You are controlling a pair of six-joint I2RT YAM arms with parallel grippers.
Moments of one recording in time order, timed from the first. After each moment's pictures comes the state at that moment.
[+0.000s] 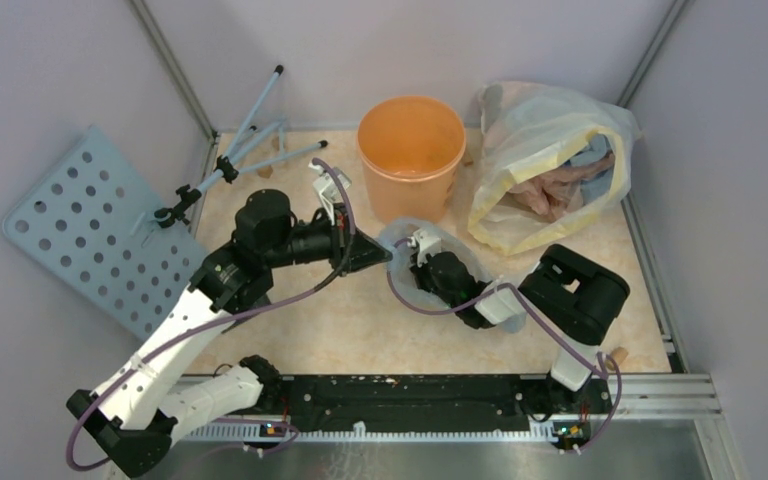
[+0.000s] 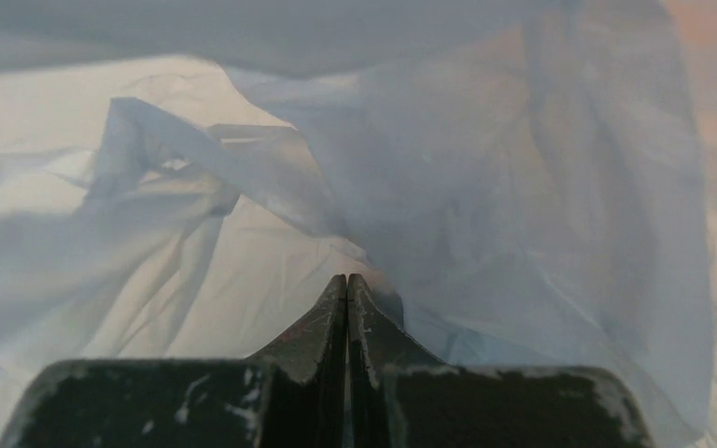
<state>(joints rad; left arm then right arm) -0.65 0.91 1.06 -0.39 0.60 -0.47 0.88 1.77 0.57 0.78 0.25 0.12</state>
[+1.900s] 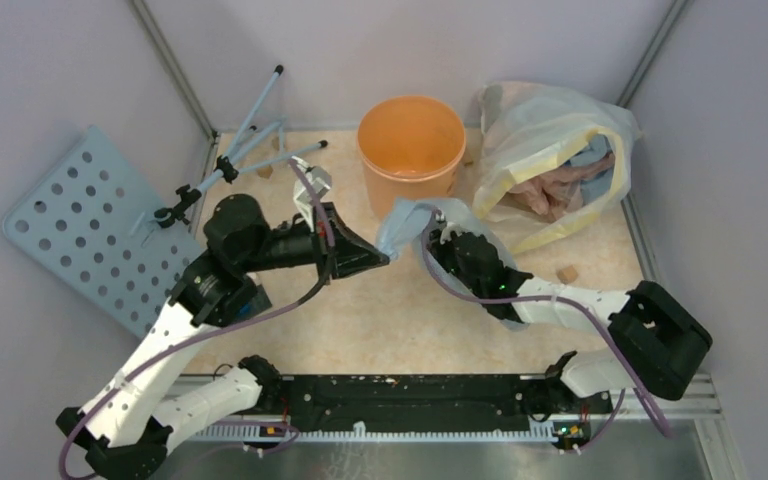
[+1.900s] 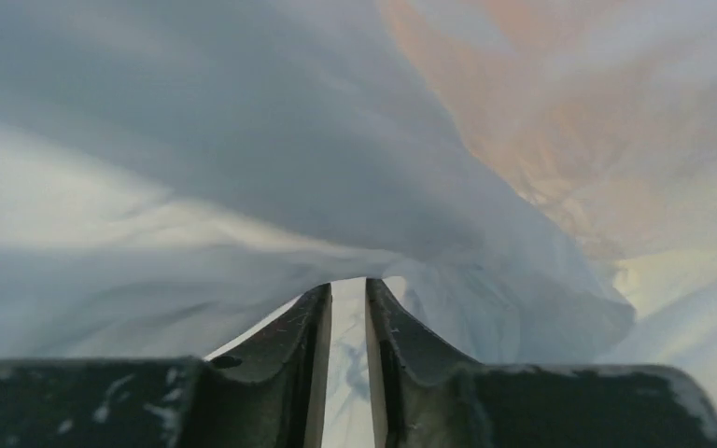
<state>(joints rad) -0.65 0.85 1.14 -0.27 0.79 -0.50 0.82 1.37 0.59 0.43 0.28 0.18</state>
